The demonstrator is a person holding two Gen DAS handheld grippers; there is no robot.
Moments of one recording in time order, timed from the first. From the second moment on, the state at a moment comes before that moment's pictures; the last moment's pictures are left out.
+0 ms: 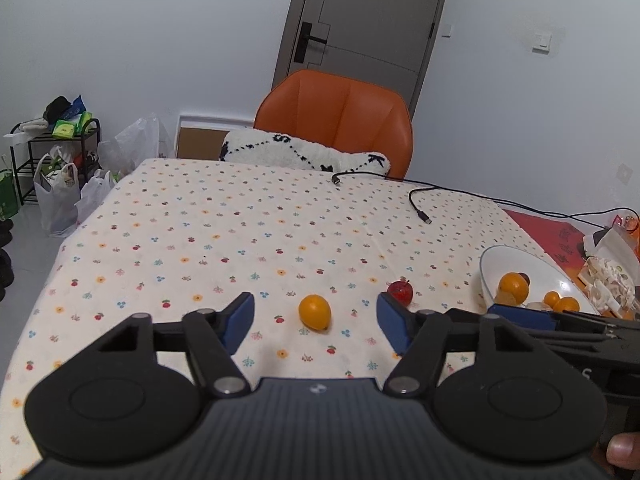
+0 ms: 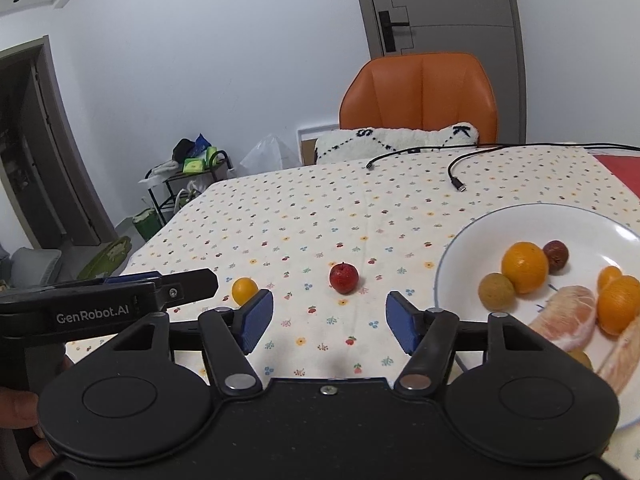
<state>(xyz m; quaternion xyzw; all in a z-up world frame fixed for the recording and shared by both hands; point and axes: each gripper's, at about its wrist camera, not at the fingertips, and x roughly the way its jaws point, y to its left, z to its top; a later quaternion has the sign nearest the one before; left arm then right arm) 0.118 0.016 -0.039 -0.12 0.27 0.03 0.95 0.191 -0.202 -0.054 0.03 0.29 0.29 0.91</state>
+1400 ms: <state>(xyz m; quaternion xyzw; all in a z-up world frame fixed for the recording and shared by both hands) 0.151 0.046 -0.057 -0.14 0.29 0.03 0.95 0.243 -0.144 -0.078 -0.07 0.31 0.25 0.91</state>
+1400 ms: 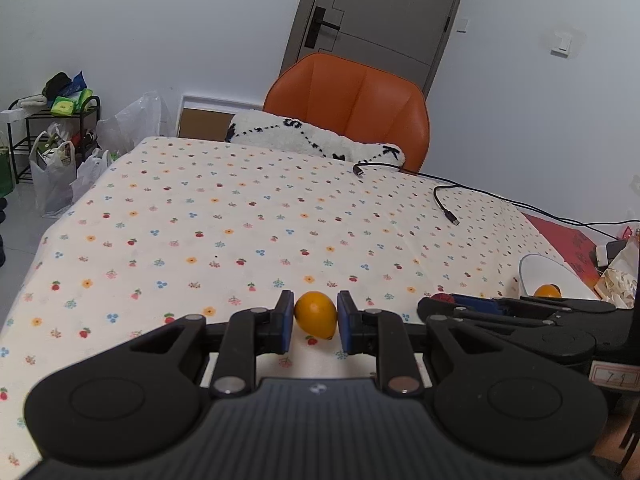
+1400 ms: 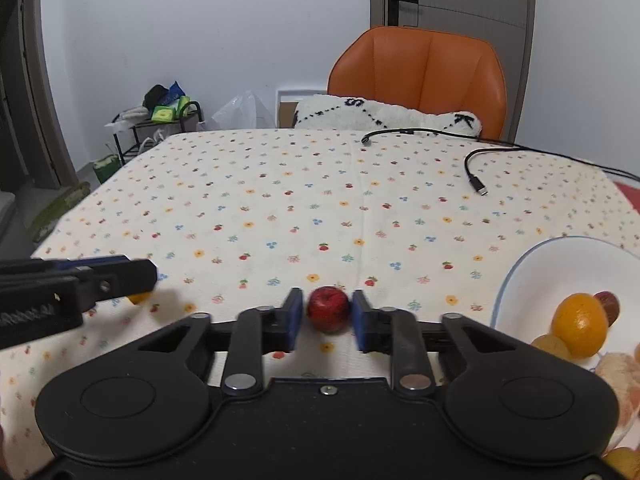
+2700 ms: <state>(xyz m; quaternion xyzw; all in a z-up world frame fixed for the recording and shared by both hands) 0.119 -0.049 -0.020 -0.10 0.26 -0.04 0.96 0.180 -0.255 -0.030 0.02 0.26 0.23 0.94</state>
